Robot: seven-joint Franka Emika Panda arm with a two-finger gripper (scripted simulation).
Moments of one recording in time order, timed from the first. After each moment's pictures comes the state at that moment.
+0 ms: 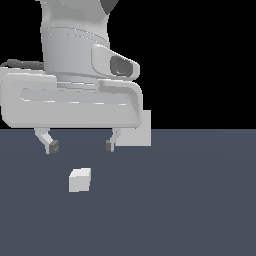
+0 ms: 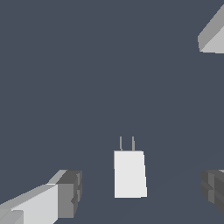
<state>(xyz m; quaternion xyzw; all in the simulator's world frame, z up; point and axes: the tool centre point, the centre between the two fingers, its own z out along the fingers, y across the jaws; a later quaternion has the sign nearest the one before) -0.077 0.080 0.068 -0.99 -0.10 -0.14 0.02</state>
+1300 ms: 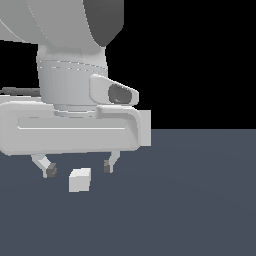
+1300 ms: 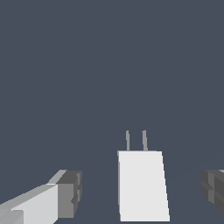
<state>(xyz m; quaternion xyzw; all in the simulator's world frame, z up) -0.080 0.082 0.030 -0.98 -0.11 -0.14 0.02</state>
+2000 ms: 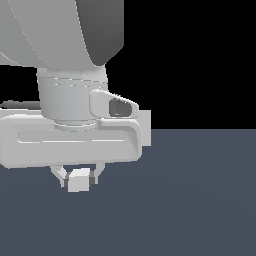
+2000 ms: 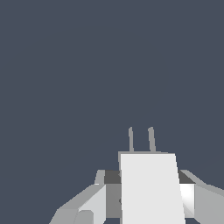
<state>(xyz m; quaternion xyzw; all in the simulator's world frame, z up) -0.080 0.082 0.012 -0.98 -0.11 -0.14 0.02</state>
